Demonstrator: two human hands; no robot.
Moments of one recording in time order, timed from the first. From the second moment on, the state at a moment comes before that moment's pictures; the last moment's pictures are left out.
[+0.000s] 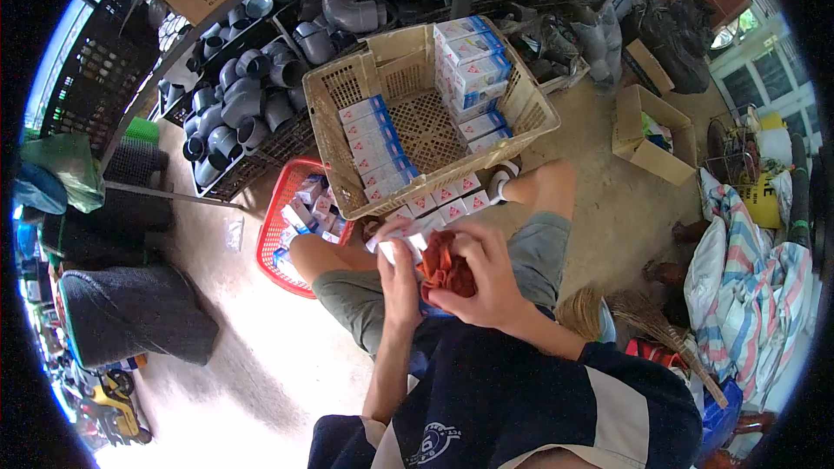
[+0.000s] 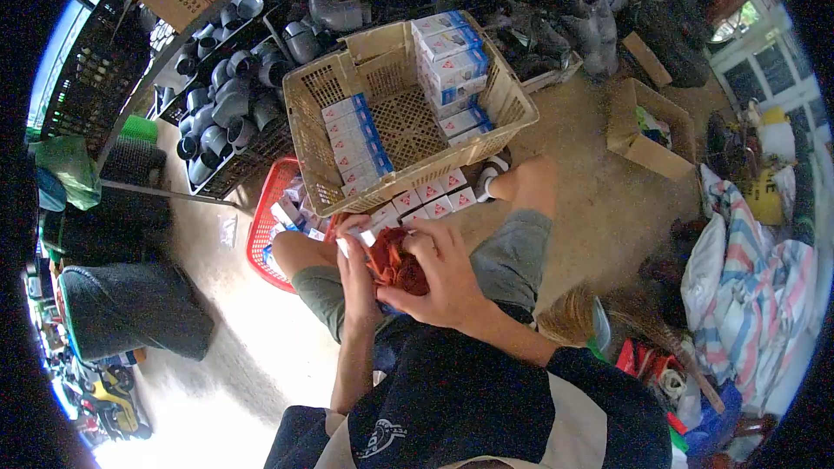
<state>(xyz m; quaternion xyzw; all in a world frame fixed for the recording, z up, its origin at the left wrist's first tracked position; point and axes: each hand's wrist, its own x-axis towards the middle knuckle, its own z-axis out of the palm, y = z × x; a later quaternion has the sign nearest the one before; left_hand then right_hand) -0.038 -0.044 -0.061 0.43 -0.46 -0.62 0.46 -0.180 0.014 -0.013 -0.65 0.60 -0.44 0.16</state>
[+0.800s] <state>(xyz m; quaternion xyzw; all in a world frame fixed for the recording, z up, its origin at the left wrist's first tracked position) -0.013 -0.010 -0.032 0.50 -0.40 -0.66 0.41 -0.166 -0.015 0.001 -0.69 0.51 -0.49 0.14</state>
